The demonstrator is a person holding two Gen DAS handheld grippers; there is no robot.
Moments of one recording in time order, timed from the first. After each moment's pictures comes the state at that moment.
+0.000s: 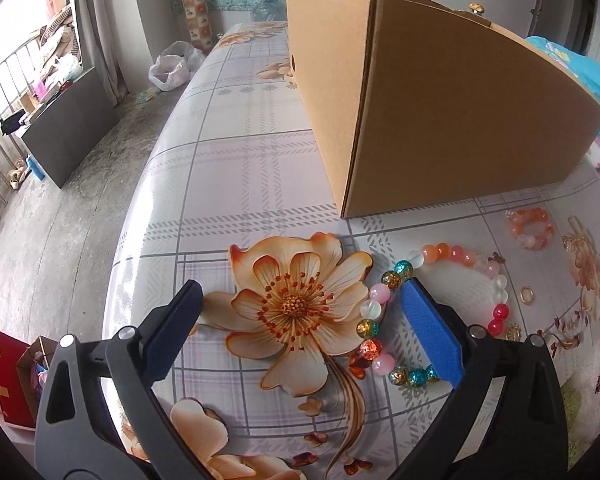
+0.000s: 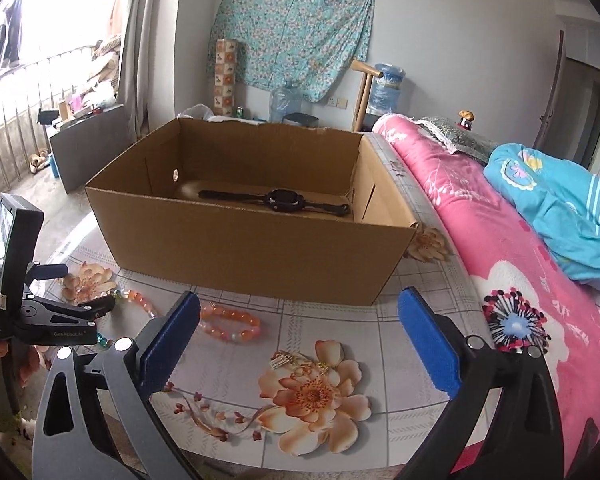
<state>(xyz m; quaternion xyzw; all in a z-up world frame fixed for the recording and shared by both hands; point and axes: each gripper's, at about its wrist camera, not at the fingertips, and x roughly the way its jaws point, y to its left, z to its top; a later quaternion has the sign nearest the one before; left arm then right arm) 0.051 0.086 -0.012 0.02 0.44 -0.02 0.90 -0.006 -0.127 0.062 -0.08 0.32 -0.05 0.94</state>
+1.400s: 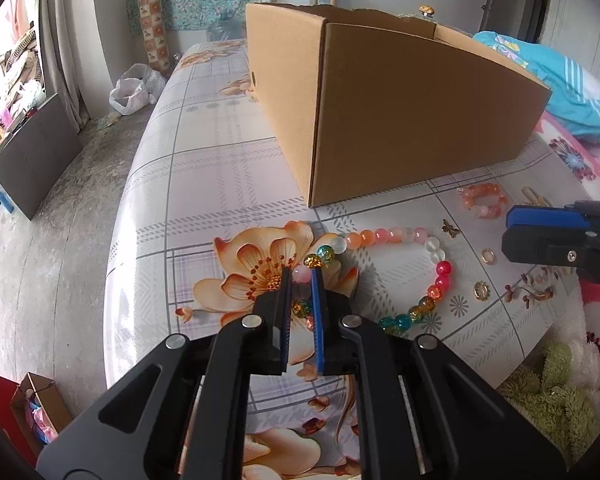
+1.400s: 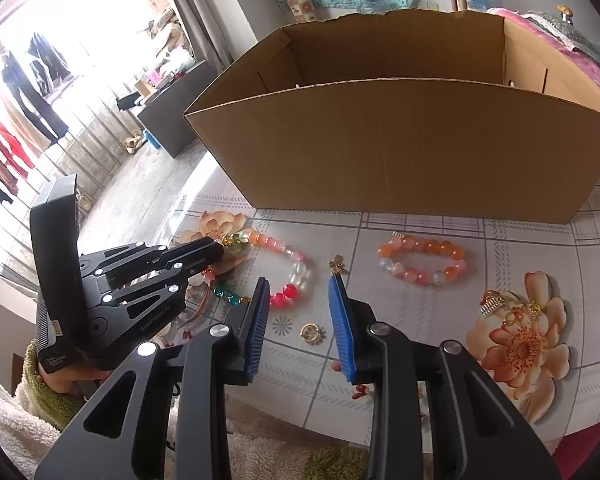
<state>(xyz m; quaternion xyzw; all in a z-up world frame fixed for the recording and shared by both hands) 0.028 0.104 0.001 0.03 0.42 -0.12 0.90 0.034 -0.070 0.008 0.07 0.46 0.15 0.87</state>
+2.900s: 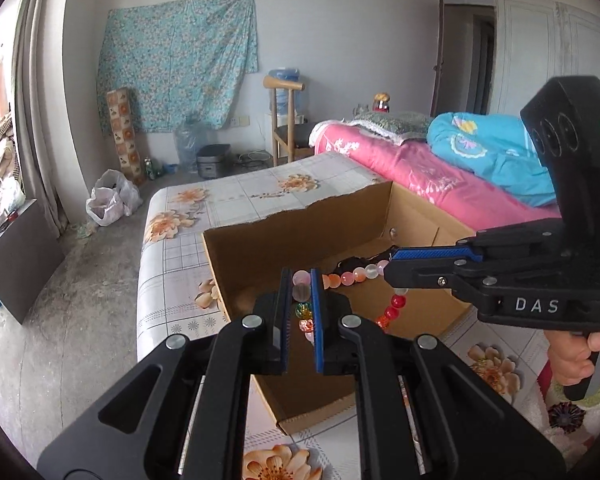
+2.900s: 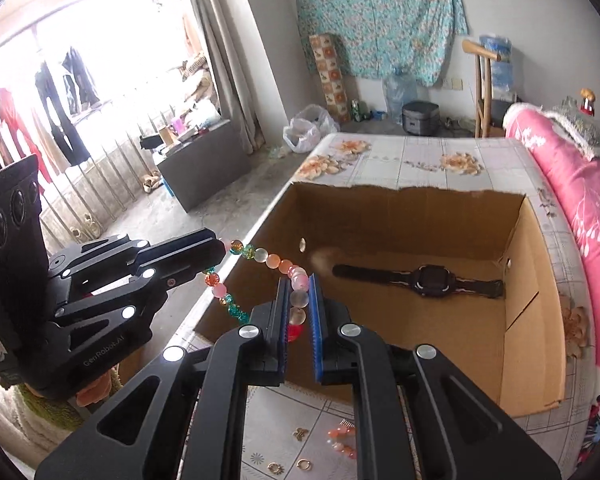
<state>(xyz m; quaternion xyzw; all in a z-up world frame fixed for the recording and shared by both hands) 0.114 0.055 0.141 0.06 0.27 -0.18 0.94 0.131 -0.096 0.128 0.04 0.37 0.18 0.91</state>
